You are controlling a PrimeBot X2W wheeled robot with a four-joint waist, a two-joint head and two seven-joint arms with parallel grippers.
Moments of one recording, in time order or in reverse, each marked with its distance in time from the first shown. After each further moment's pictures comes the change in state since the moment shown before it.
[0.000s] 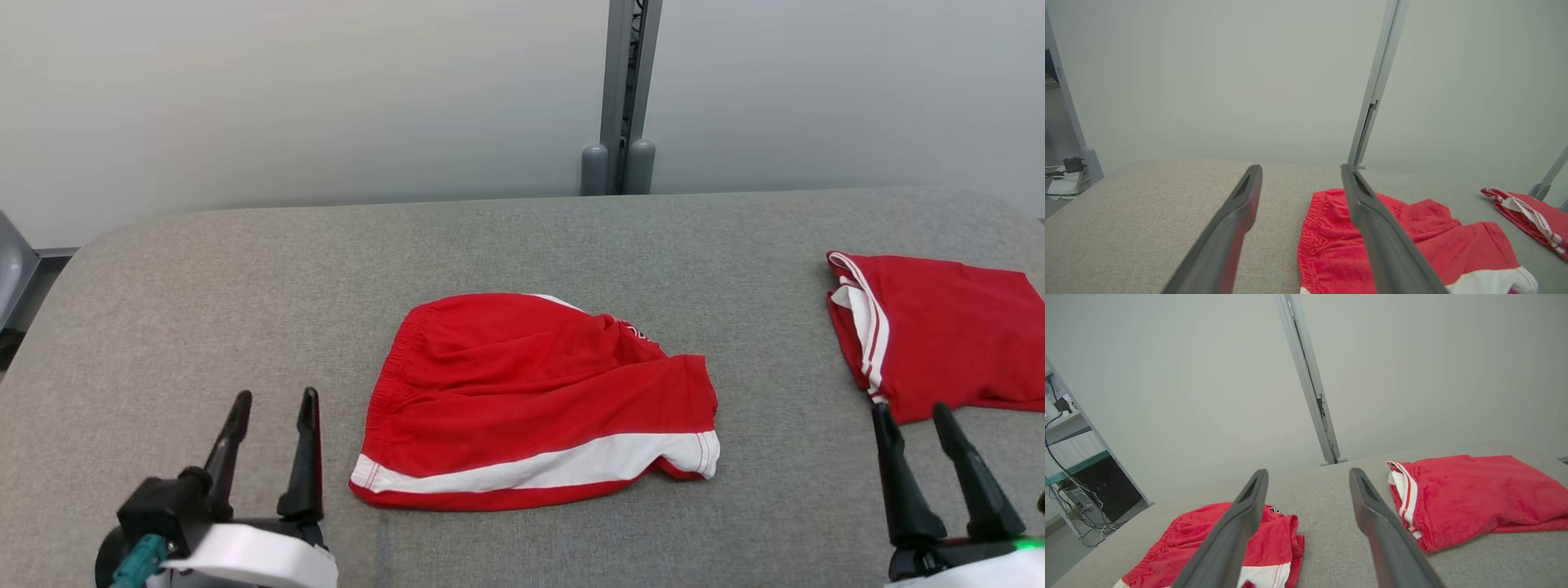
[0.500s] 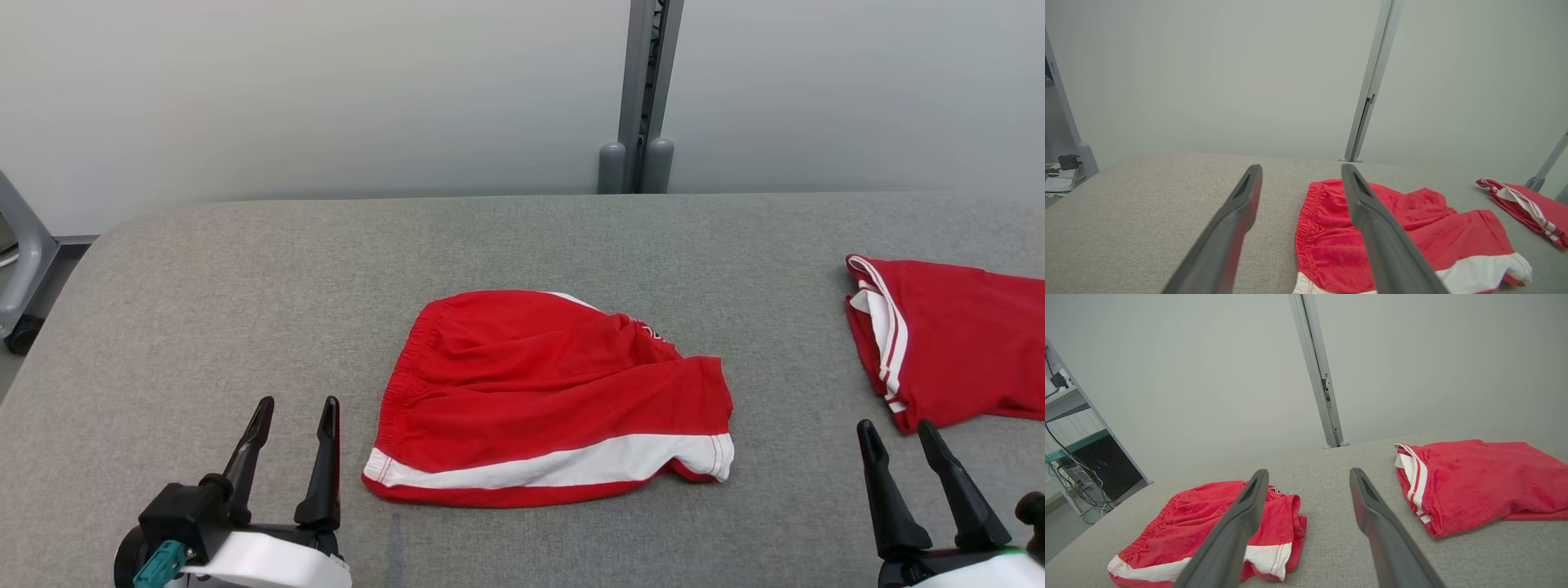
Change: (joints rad) left arm 0.027 -0.068 0.036 0.039 0.078 -0.082 0.000; right arm 0.013 0.007 0.028 0.054 -0.043 0.000 -0.013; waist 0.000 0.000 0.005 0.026
